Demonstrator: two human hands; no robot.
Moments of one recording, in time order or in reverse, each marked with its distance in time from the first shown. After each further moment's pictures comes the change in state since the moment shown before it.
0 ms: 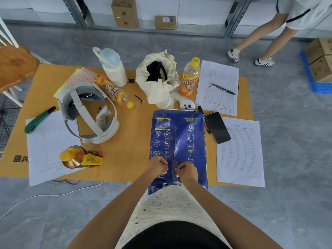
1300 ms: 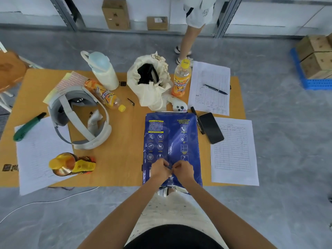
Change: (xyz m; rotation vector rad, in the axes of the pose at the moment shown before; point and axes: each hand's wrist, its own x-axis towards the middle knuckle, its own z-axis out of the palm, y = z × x) left_hand -0.018 0.018 0.031 0.231 0.058 0.117; right_hand 0.008 -0.005 -0.014 -0.051 -0.059 -0.060
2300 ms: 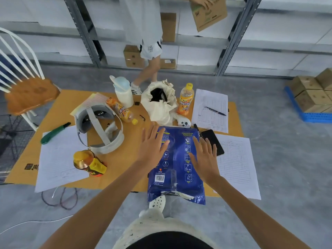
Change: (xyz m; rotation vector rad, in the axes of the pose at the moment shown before) left_hand -0.051 0.025 -0.097 0.591 0.648 0.755; right_hand -0.038 -0.009 -0.093 -0.561 0.429 -0.632
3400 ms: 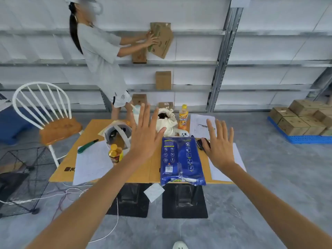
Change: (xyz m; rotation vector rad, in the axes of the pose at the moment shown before) left_hand -0.188 0.045 -0.178 0.221 0.450 0.096; right_hand -0.188 -0.055 -0.125 -0.128 0.504 -0.016
